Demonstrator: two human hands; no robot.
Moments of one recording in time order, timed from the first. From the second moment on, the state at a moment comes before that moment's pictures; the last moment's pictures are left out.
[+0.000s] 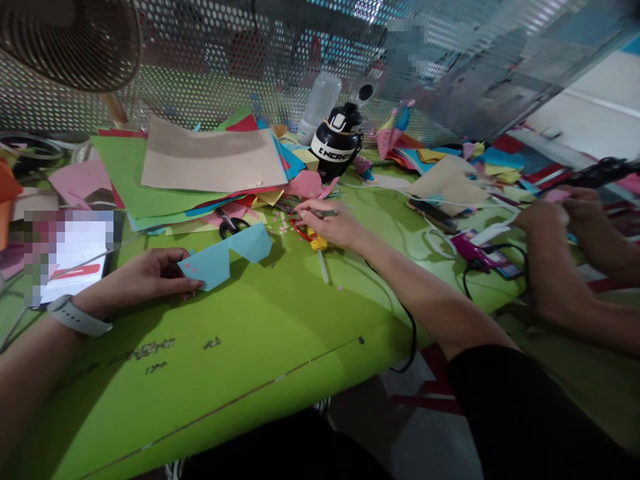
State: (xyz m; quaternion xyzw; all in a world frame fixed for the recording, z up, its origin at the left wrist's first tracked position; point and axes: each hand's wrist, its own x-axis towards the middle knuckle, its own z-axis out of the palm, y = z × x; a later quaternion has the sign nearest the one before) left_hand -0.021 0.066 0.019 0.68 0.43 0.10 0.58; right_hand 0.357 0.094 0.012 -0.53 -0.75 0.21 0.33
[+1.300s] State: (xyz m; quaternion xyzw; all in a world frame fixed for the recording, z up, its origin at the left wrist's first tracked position) left_hand -0.022 0.067 0.019 0.70 0.42 0.10 0.57; right_hand 0.351 0.092 0.007 -0.52 -0.67 0.30 0.44
